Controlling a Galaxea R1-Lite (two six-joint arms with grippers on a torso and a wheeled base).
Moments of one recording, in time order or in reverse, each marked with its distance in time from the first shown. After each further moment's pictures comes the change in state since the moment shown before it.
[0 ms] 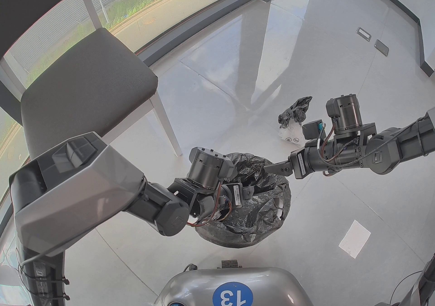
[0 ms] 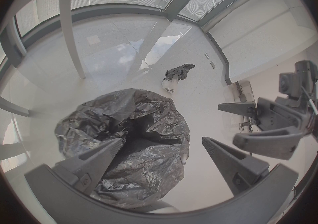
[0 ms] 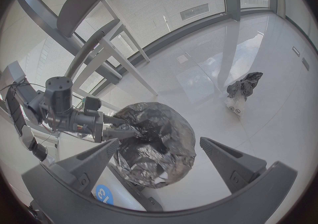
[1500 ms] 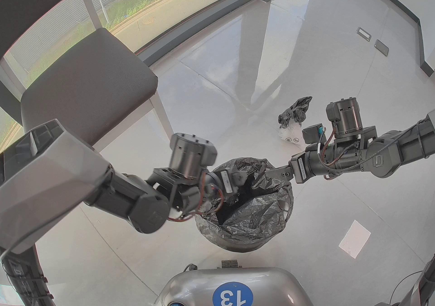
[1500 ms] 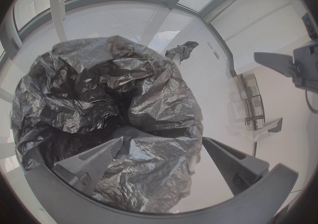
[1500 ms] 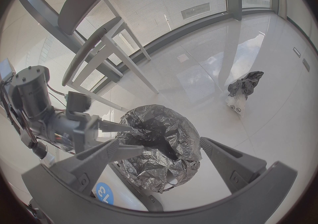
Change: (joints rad) left arm 0.025 -0.139 0.093 -0.026 0.003 -0.106; right arm 0.006 -0.009 0.030 -0.003 -0.011 -0.007
